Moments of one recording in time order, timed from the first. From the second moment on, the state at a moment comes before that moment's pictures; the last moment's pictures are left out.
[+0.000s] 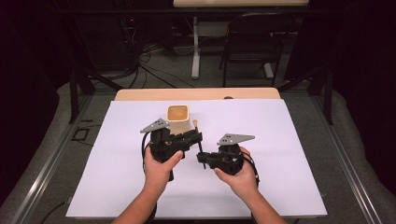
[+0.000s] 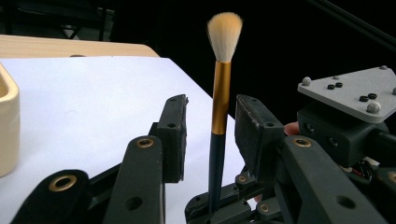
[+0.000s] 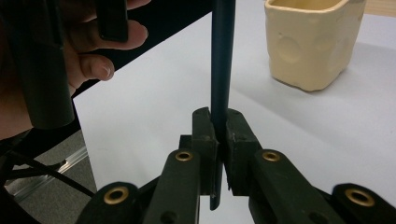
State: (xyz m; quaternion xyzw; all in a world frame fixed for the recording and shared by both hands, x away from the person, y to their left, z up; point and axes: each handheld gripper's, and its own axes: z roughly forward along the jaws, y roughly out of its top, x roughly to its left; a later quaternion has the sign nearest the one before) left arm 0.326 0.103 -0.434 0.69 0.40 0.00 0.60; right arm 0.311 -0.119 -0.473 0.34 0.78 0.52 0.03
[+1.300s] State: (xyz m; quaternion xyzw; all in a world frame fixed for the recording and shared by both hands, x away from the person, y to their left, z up) left arm 0.328 0.101 -0.430 0.69 0.40 0.00 0.60; right arm 0.307 -0.109 -0.475 0.32 0.79 0.52 0.04
